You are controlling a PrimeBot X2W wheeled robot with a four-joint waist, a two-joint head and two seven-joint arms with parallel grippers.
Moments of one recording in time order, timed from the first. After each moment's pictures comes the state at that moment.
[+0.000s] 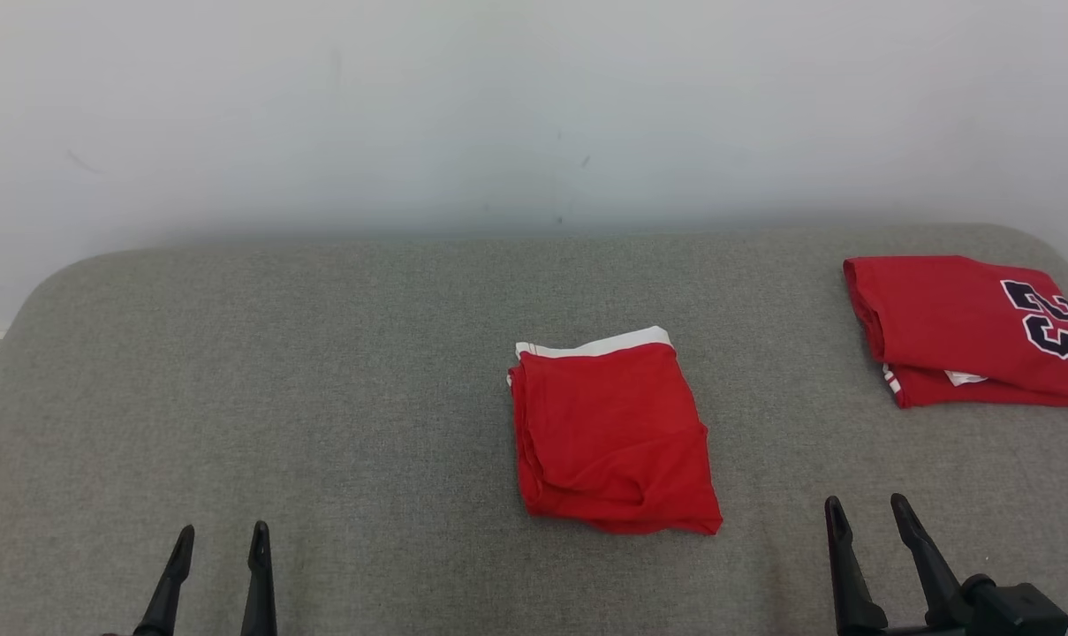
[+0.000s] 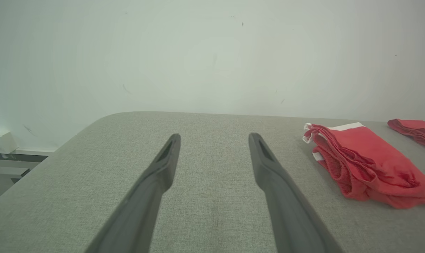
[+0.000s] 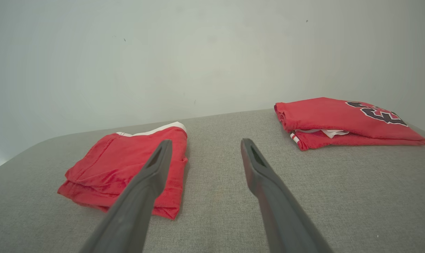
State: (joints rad) left arm 0.06 0.11 0.03 0.13 -0.19 -0.12 -0.26; right arm 0.07 -0.11 0.05 0.14 0.26 0.13 -0.25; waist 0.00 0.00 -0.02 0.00
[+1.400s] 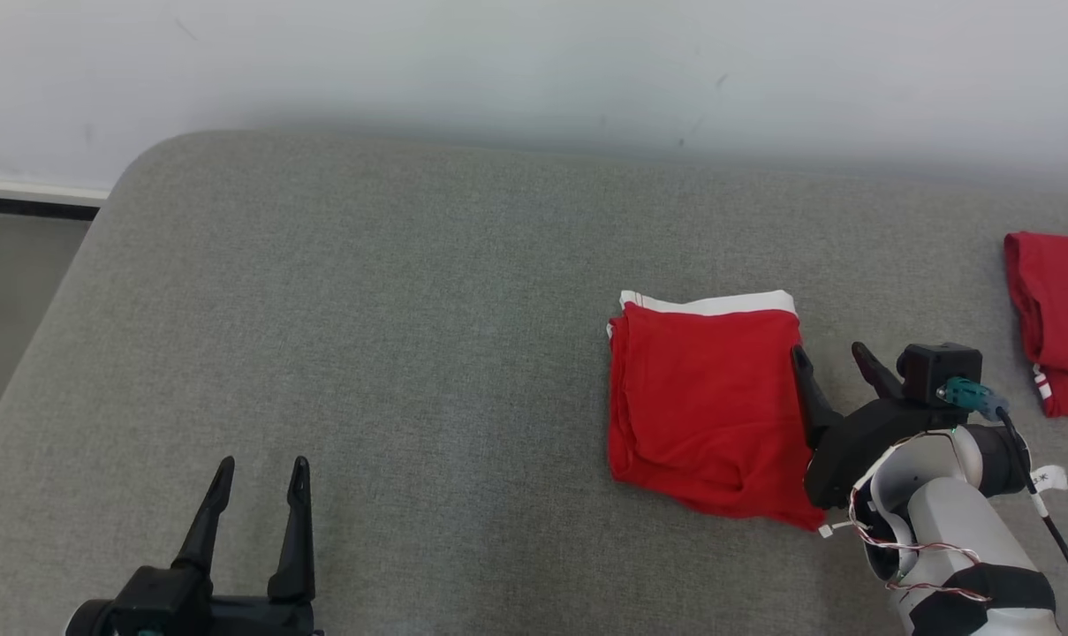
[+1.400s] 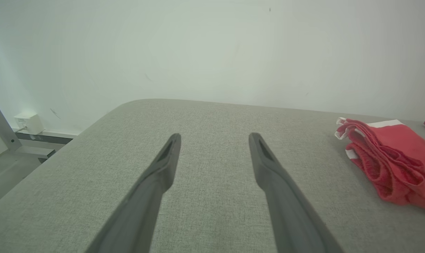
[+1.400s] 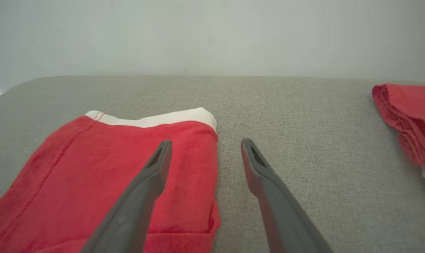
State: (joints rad) left arm -0.05 0.10 -0.03 0.15 -0.19 -0.12 -0.26; right arm -0.51 -0.14 0.06 0.68 0.22 0.13 -0.02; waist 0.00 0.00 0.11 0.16
